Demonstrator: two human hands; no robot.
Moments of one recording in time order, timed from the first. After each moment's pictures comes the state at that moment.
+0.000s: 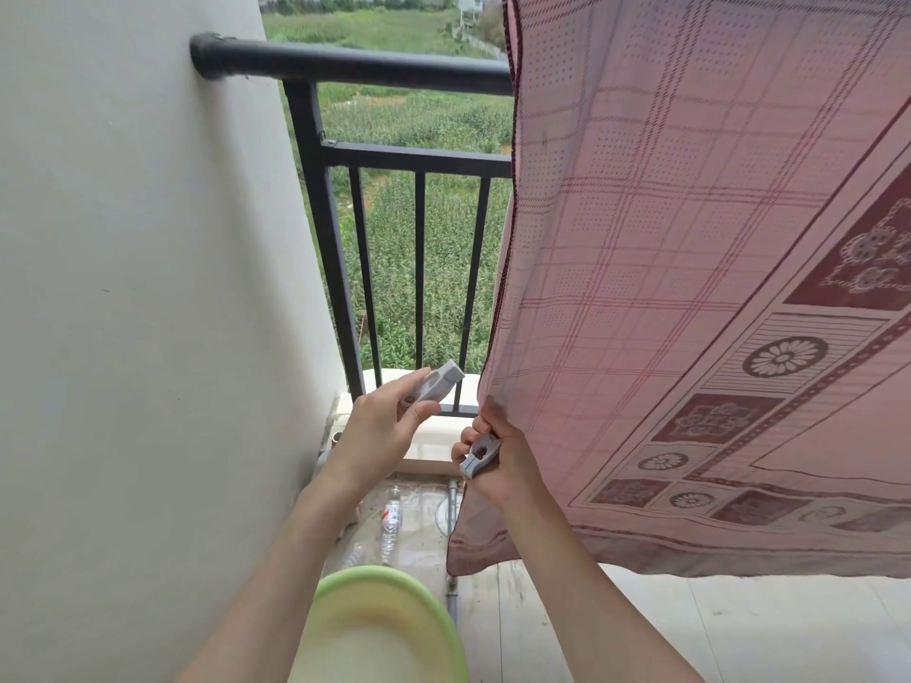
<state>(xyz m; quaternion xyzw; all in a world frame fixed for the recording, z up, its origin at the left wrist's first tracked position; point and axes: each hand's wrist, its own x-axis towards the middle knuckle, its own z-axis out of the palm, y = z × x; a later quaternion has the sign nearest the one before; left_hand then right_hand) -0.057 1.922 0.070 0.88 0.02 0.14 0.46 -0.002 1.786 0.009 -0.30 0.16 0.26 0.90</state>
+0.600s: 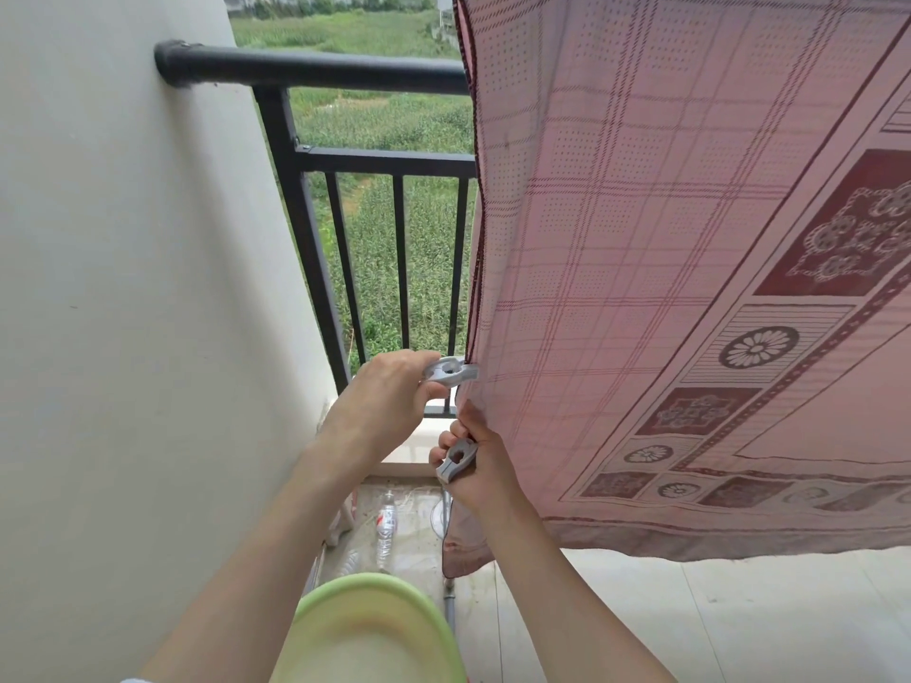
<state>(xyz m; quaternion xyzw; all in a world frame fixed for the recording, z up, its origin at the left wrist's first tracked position) -0.032 1.903 0.110 0.95 -0.07 0.17 0.25 -0.005 1.791 0.009 -0.28 0.17 0.27 0.91</state>
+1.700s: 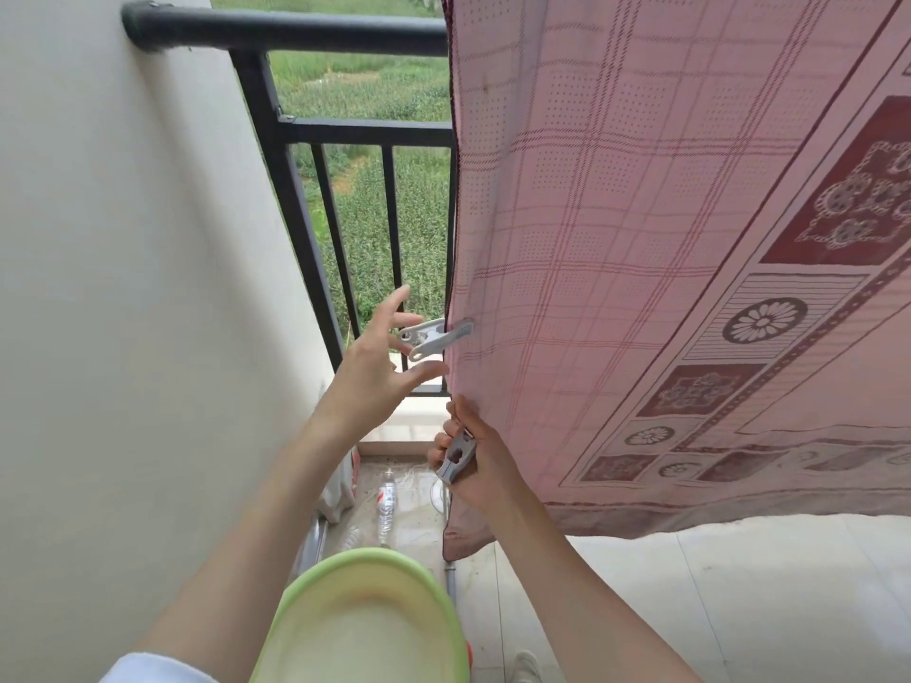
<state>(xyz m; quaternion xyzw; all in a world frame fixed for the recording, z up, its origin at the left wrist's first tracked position) -0.026 1.911 0.088 0.88 -0.02 0.13 0.45 -0.020 1.778 -0.001 -0.31 0.16 0.31 0.88</state>
